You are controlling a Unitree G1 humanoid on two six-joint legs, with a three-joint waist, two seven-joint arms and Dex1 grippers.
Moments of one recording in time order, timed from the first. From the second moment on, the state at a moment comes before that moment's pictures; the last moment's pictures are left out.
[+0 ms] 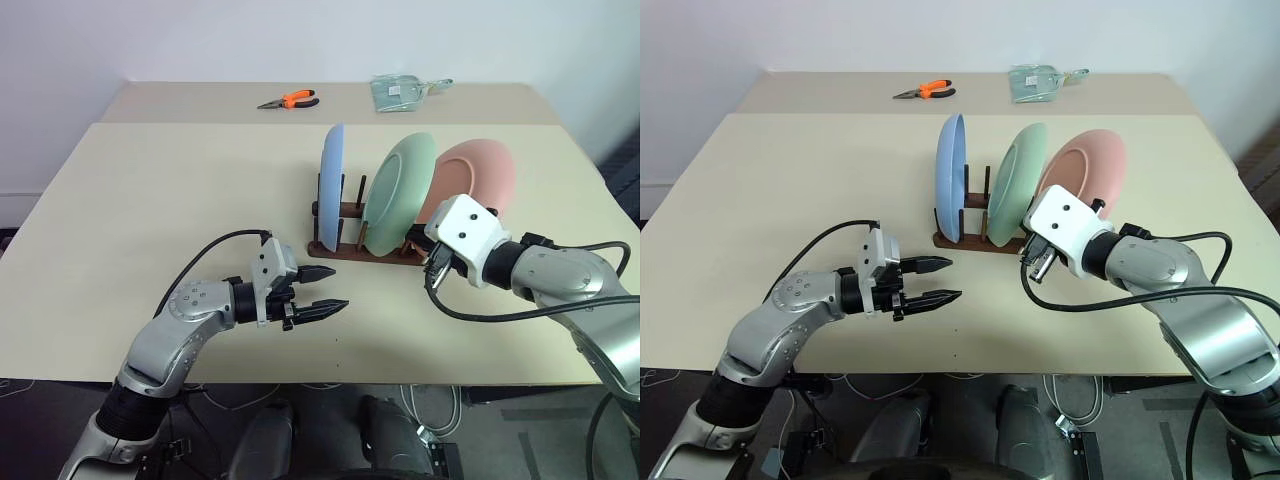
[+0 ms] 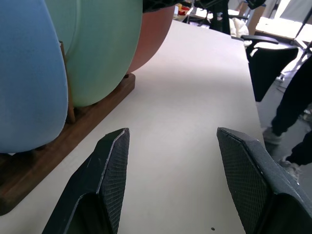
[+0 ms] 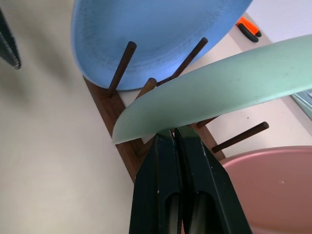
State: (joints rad) left arm -0.24 0.49 -0.20 -0.37 -0.45 0.48 -0.89; right arm -0.33 -0.95 0.07 -0.71 0.37 0.80 0.49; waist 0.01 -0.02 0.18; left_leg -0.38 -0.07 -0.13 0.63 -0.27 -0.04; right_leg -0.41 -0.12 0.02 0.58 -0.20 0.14
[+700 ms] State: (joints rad) left arm -0.26 0.46 -0.22 -0.33 -0.44 0.47 -0.91; right arm -0.33 -0.93 0.00 -0.75 0.31 0.78 0.55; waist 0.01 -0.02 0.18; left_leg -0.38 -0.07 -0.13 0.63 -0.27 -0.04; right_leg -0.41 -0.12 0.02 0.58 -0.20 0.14
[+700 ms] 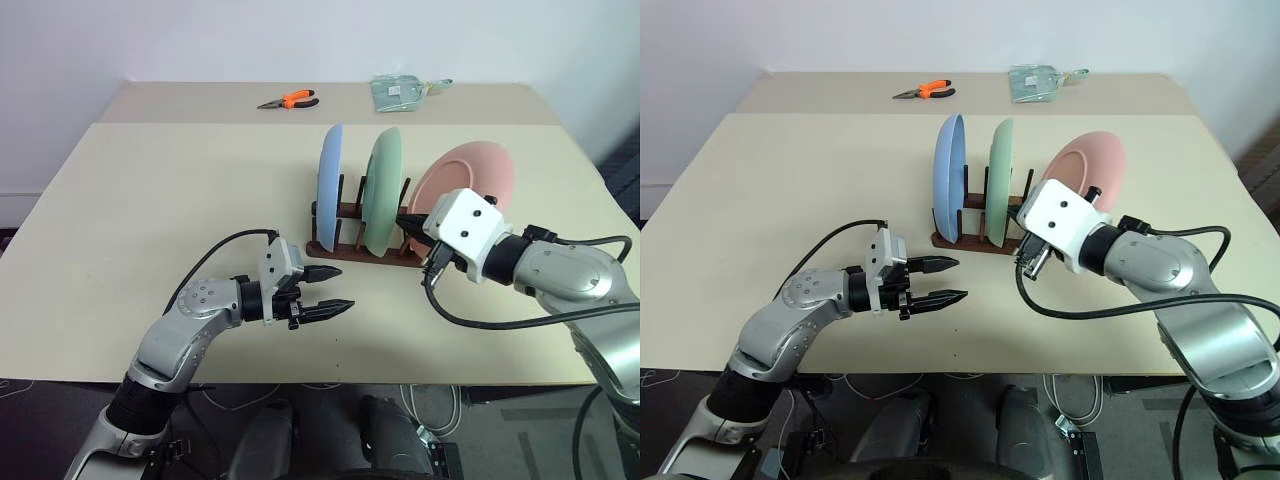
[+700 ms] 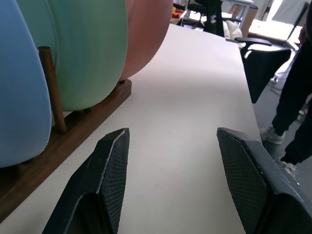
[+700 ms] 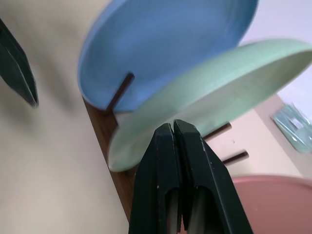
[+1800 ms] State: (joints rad) left arm -0.28 0.48 -0.20 -0.28 -0.44 0.44 -0.91; right arm -0.11 -1.03 -0.33 -0.58 0.16 0.61 0.70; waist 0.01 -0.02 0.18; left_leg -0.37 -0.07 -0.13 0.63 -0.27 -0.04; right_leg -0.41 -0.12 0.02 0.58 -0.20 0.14
